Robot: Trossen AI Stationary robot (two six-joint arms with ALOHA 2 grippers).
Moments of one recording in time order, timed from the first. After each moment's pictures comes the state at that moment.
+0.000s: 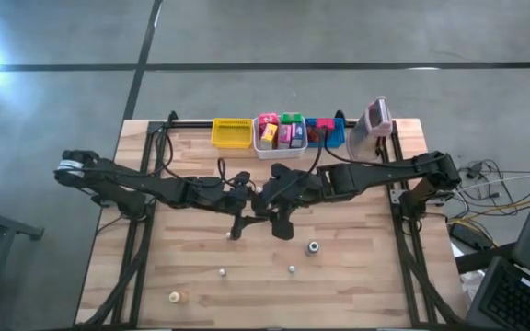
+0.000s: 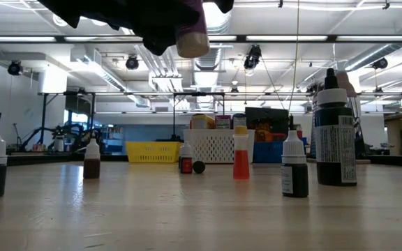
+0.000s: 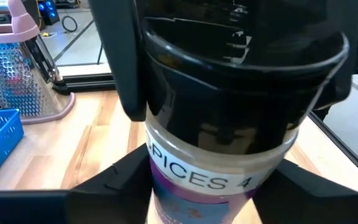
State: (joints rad) left arm -0.12 1.34 0.79 0.34 -0.02 0.01; right arm 0.16 1.71 1.62 -0.53 0.10 0.13
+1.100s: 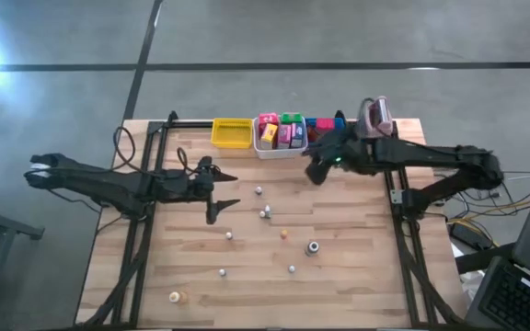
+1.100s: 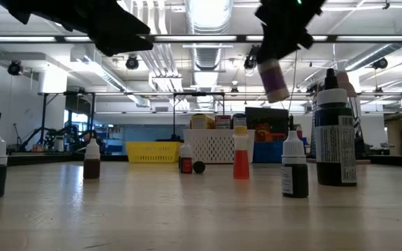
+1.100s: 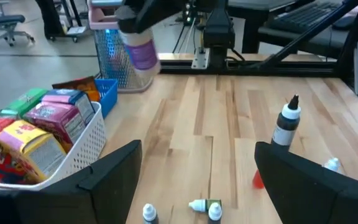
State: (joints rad) left arm -0.10 0.94 0.58 0.13 -0.26 -0.03; right arm -0.13 1.29 1.16 -0.70 0.52 0.39
